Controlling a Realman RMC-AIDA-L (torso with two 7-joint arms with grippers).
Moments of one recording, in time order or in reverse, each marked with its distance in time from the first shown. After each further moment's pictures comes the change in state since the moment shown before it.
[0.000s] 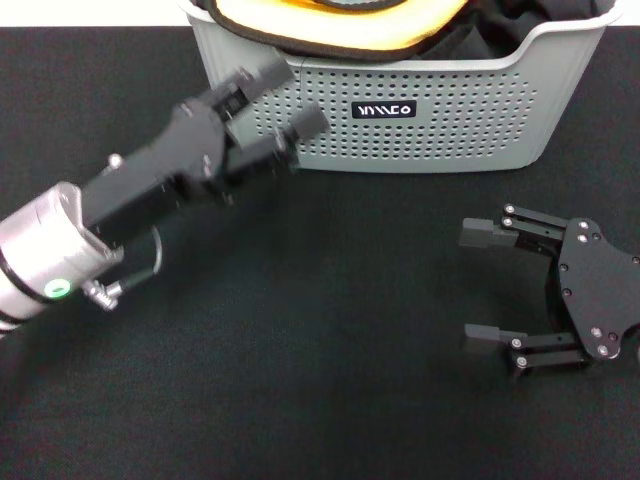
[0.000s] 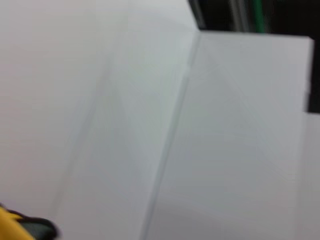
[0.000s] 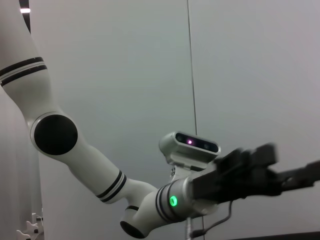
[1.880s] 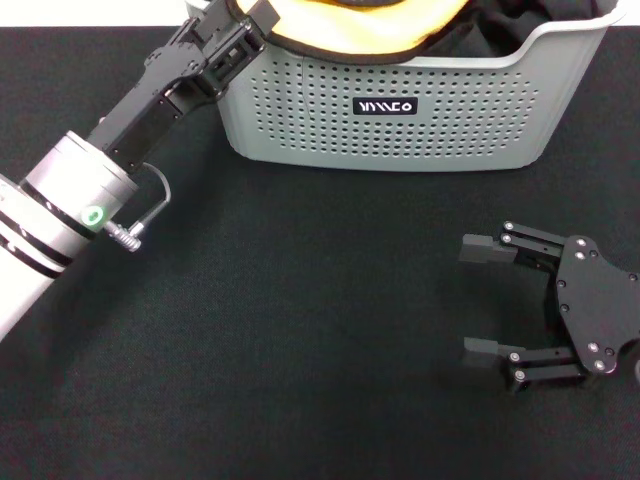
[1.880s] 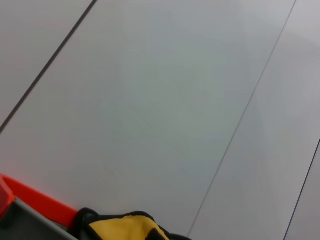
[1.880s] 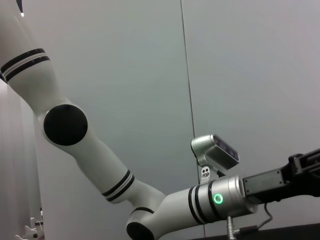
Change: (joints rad) left arm -0.119 -0.008 0.003 -0.202 -0.323 -0.285 0.057; right arm -0.004 0.002 -0.008 0.061 0.000 0.000 -0.031
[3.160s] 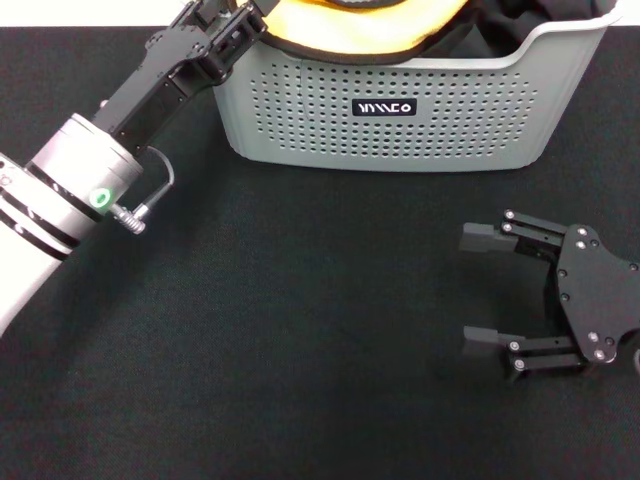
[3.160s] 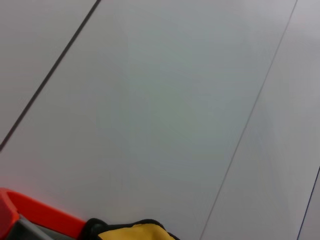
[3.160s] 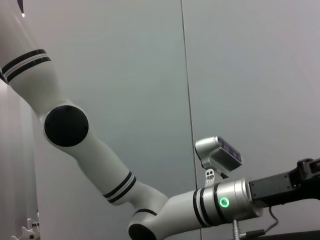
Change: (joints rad) left arm -0.030 0.000 0.007 -0.001 -0.034 -0.037 0.037; right arm 0.012 -0.001 0.007 0.001 0.009 0.000 -0.009
